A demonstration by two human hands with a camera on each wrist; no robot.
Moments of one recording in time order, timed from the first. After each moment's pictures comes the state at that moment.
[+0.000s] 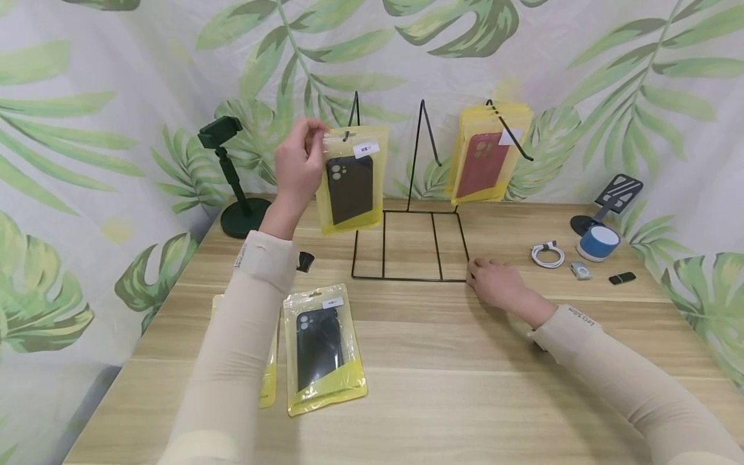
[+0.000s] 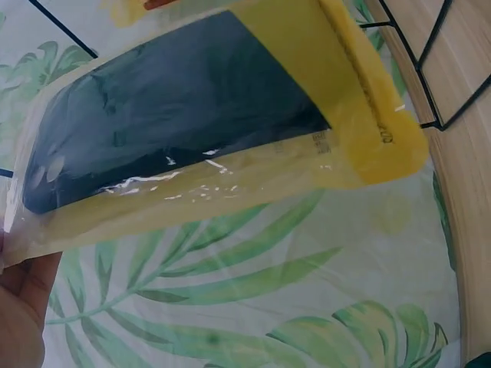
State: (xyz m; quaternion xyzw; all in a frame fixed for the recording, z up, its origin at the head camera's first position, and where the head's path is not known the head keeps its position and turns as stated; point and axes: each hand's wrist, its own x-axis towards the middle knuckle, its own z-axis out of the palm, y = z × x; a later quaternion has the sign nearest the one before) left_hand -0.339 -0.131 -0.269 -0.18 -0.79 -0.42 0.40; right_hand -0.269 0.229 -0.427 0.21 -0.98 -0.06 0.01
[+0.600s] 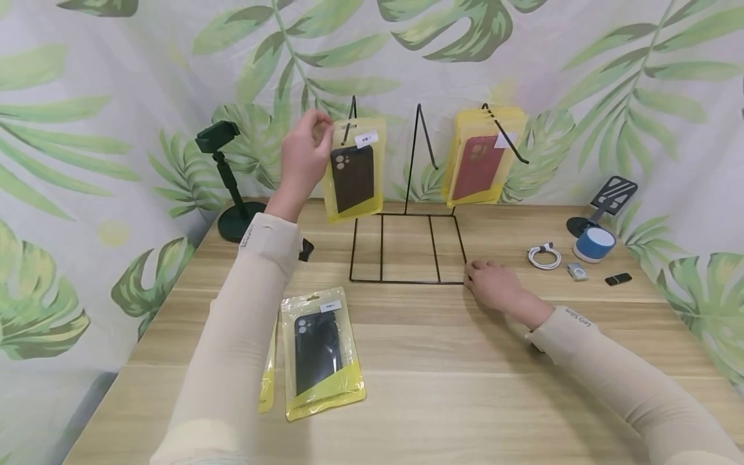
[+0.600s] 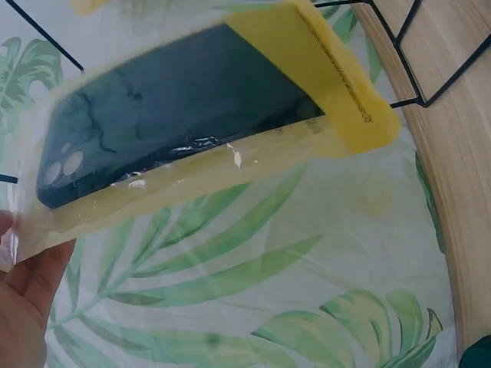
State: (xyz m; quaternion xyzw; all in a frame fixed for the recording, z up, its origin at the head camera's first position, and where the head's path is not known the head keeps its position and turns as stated) left_hand -0.373 -0.129 -0.260 -0.14 -0.85 -0.38 0.33; right_hand -0.272 0.231 -0.431 0.21 -0.98 -0.05 0.01
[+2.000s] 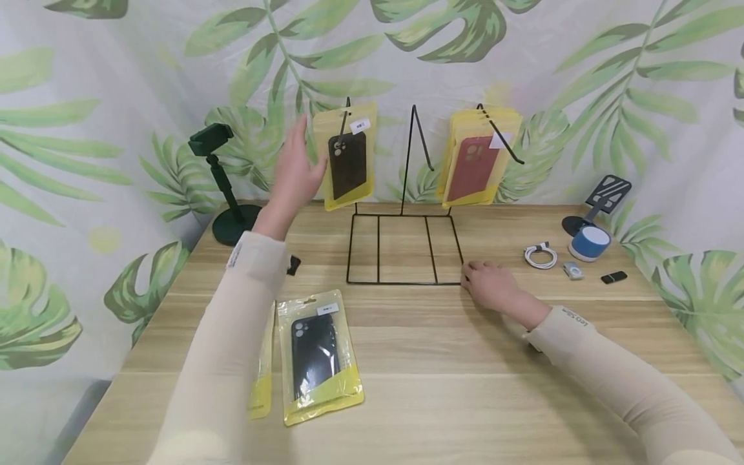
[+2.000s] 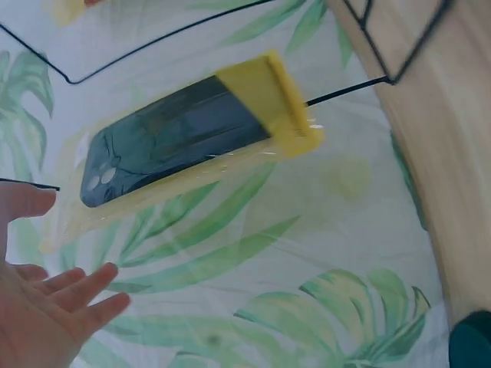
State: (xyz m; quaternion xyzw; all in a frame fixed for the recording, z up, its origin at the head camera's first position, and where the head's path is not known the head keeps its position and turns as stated) left_hand -0.370 -0.145 -0.278 -0.10 -0.92 -0.33 0.19; right_hand -0.274 0.232 -0.434 0.20 -0.98 -0.05 0.02
